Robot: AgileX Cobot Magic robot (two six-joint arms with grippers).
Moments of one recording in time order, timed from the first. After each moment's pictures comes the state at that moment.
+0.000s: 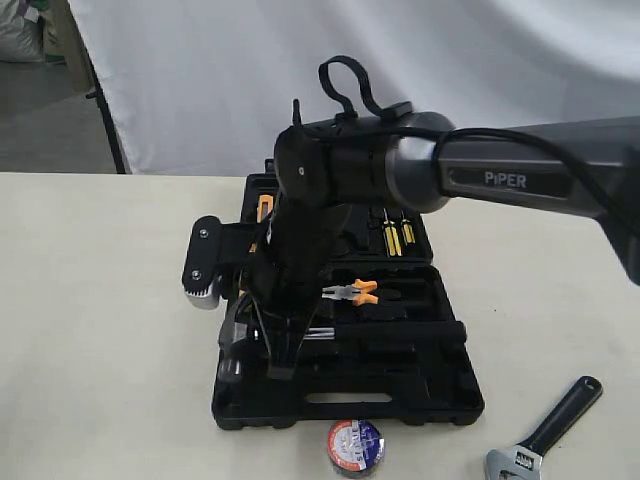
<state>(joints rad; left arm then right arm) 0.13 0.00 -0.01 0.02 0.10 -0.31 0.87 2.09 -1.61 0.14 0.93 -0.96</state>
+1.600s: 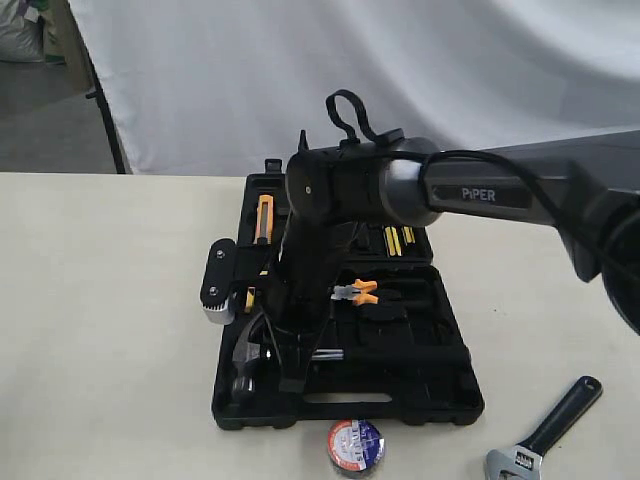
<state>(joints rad) 0.13 0.00 -0.01 0.02 0.10 -0.31 0.83 2.18 -1.62 0.19 0.94 -1.01</state>
